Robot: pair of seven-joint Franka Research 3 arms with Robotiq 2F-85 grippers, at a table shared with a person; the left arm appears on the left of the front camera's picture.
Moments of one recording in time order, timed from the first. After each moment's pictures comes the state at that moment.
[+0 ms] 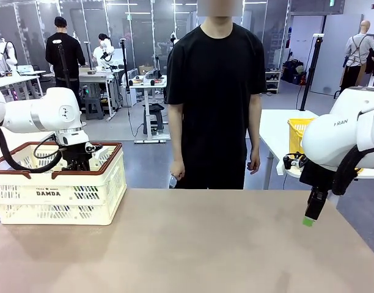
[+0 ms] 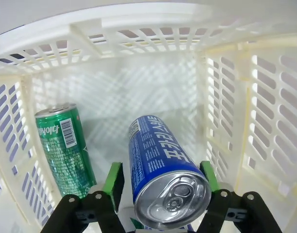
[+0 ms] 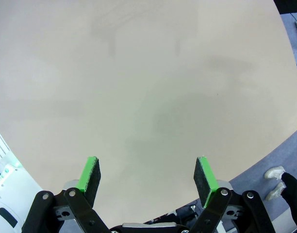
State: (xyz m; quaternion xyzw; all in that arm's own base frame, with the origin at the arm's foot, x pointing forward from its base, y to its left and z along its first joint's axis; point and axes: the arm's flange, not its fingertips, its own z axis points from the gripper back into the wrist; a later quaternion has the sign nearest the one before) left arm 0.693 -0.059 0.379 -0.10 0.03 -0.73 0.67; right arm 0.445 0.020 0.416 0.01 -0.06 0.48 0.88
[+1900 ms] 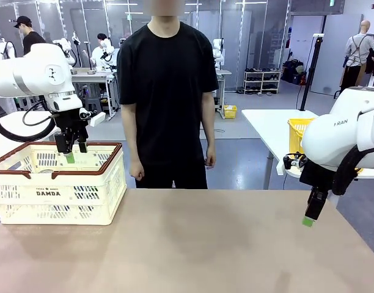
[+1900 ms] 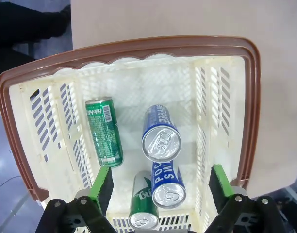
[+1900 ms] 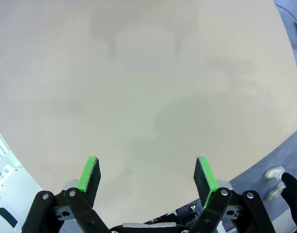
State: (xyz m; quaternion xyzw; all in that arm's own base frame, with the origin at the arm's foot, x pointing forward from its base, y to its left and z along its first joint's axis) left arm 0.673 -0.070 0.502 -0.05 -0.02 -0.74 0.67; right arm 0.445 0.020 0.416 0.01 -0.06 0.48 0.88
